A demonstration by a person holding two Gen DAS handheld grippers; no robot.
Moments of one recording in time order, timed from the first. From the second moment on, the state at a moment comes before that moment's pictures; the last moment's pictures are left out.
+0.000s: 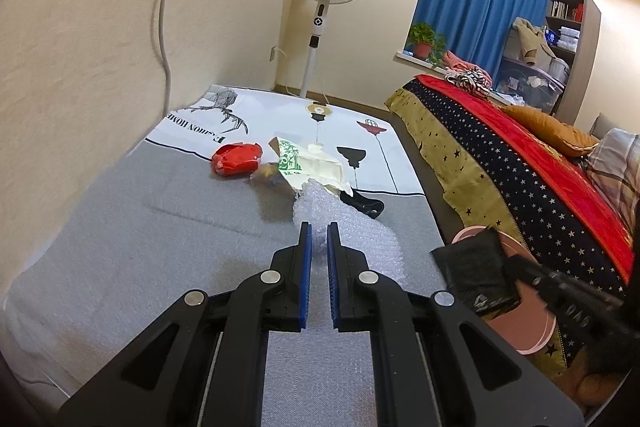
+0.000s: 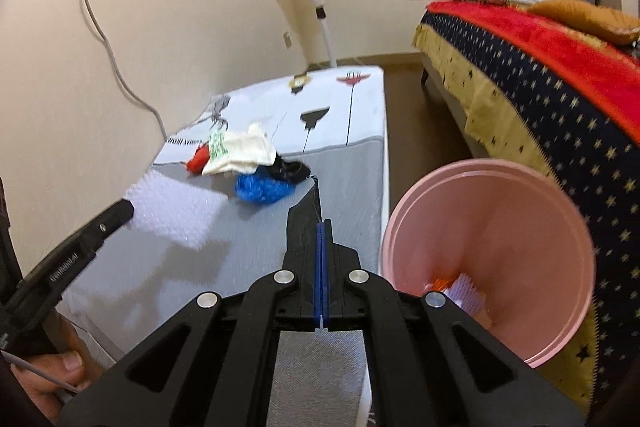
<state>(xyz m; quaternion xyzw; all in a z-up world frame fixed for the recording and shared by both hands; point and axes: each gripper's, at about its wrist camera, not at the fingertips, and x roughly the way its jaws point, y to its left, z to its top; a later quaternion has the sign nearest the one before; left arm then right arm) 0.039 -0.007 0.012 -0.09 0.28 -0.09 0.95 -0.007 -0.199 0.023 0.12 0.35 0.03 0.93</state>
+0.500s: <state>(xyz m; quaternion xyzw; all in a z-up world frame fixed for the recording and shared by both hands) 0.040 -0.035 0.017 -0.06 0.27 -0.11 0.95 -0.022 -0.245 0.095 0.08 0.30 -0.02 0.95</state>
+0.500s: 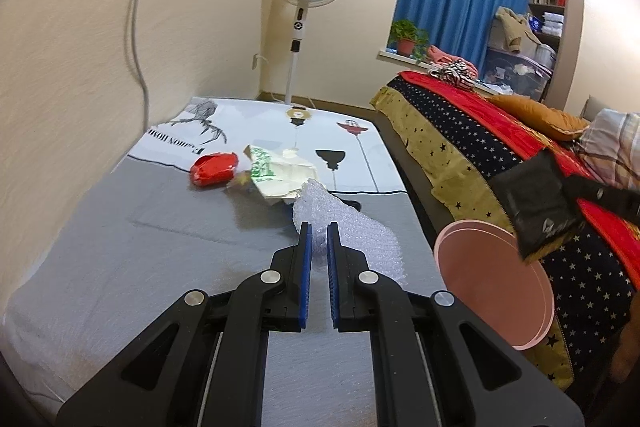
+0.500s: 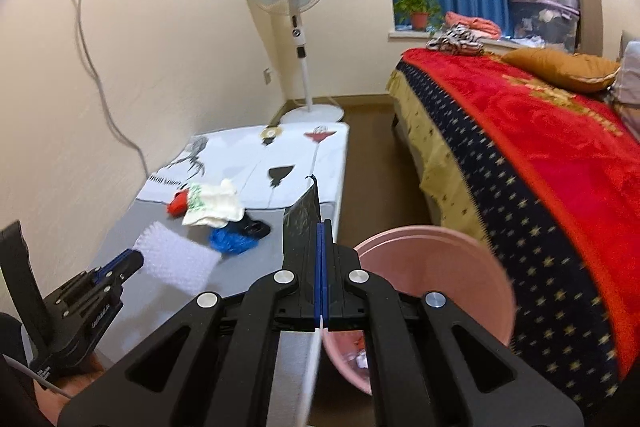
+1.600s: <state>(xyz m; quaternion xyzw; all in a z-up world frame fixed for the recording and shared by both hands) 0.053 -0.178 -0.004 0.04 0.26 -0.25 0.93 -0.022 -0.343 0.079 0.09 0.30 -0.15 0.94</state>
